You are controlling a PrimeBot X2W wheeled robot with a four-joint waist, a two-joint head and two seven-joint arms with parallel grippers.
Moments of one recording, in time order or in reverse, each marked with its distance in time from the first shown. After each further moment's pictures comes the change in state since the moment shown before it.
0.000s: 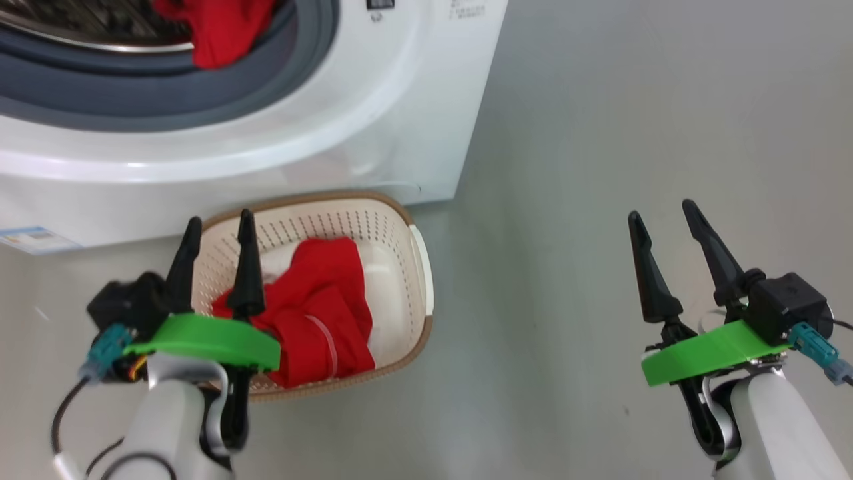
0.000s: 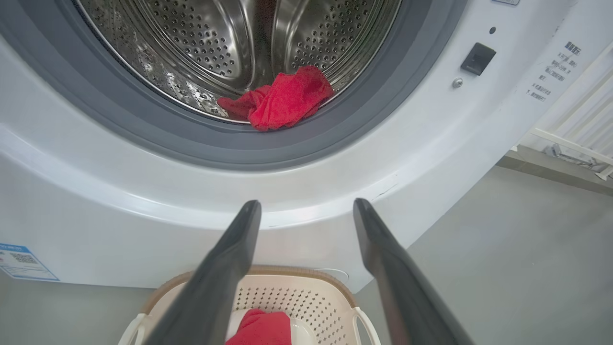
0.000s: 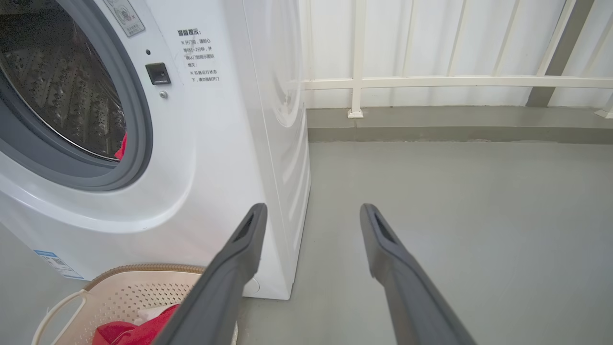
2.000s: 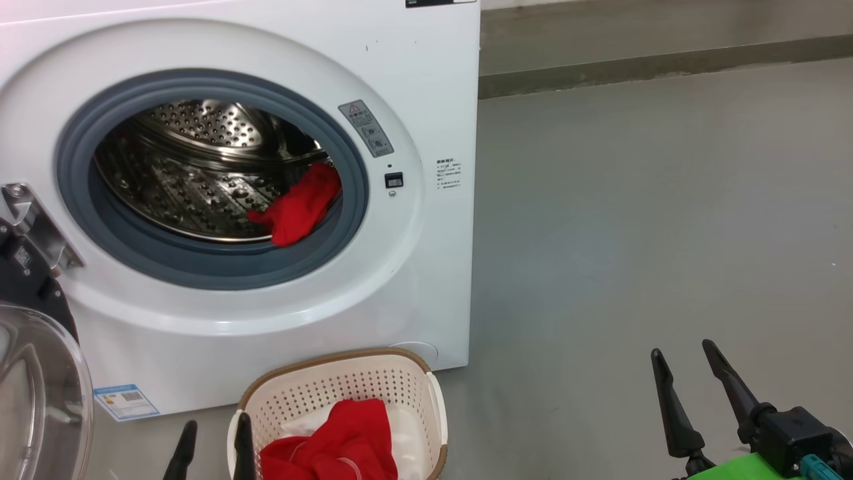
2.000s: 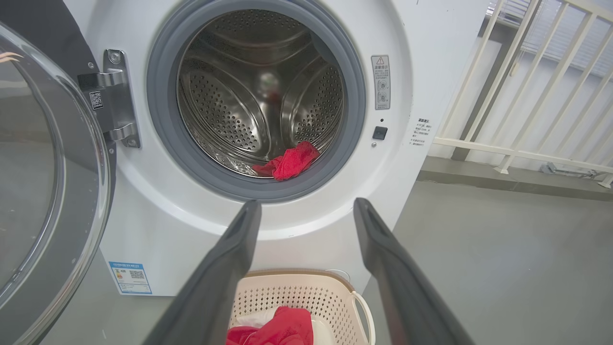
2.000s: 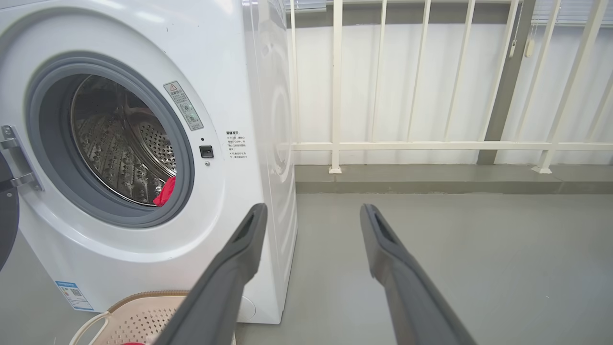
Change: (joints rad) left arm 0.628 0.024 0.042 -0.414 0.097 0.043 0.022; right arm 0.358 0.008 -0.057 -0.100 -0.053 0.000 0.000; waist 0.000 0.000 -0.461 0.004
